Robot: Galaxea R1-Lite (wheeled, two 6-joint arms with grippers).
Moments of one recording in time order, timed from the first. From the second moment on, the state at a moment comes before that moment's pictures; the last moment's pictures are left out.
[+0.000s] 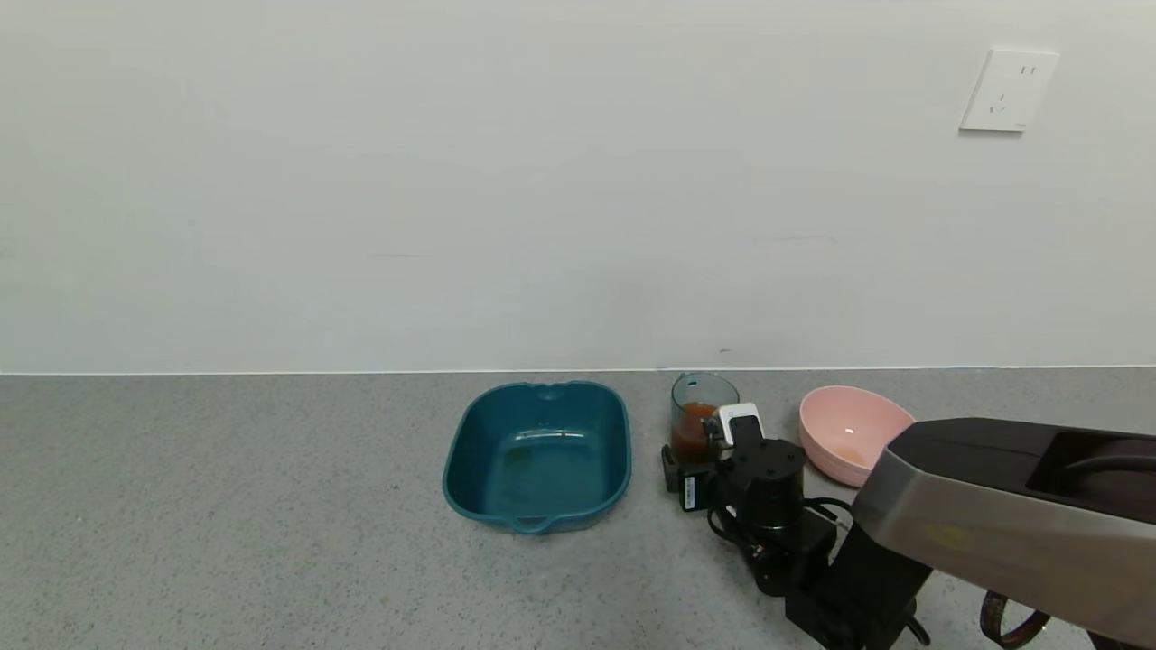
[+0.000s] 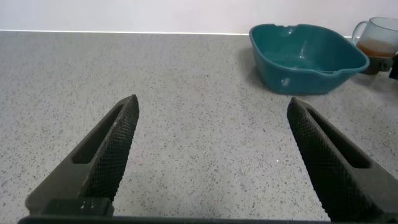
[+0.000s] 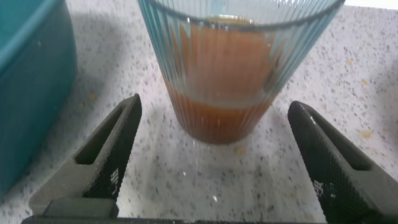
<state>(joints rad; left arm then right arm) 0.00 0.00 0.00 -0.02 0.01 -0.03 0.60 2.40 -0.88 -1.30 -0.43 0.11</state>
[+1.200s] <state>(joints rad) 0.00 0.00 0.00 -0.02 0.01 -0.03 0.57 2.50 -0.99 -1.36 -0.44 0.08</state>
